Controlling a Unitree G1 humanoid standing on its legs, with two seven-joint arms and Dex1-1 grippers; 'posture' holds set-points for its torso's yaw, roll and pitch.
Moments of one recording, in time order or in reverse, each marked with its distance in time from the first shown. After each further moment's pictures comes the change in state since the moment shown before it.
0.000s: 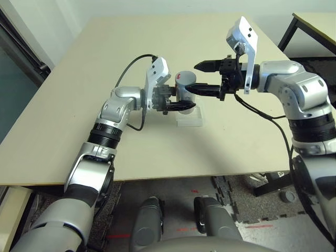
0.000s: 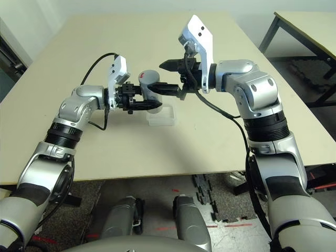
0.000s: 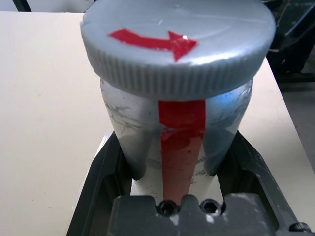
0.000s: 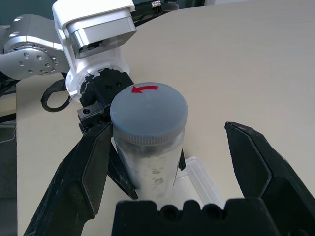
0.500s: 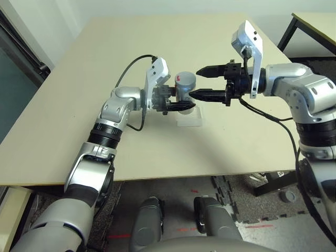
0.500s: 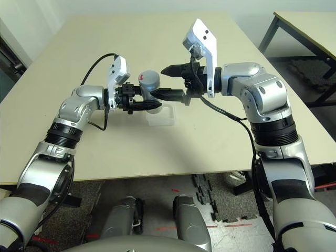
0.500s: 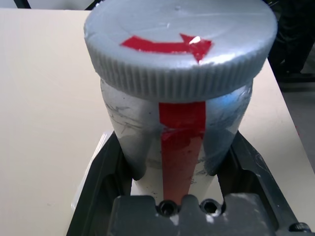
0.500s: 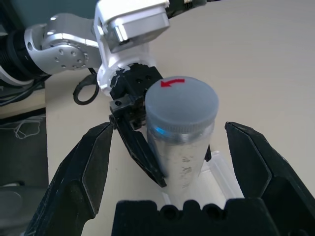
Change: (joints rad) left arm 0.000 0.001 0.000 0.026 0.000 -0.010 -0.003; right arm 0.030 -0.025 -0.007 -0.075 0.068 0.077 0.040
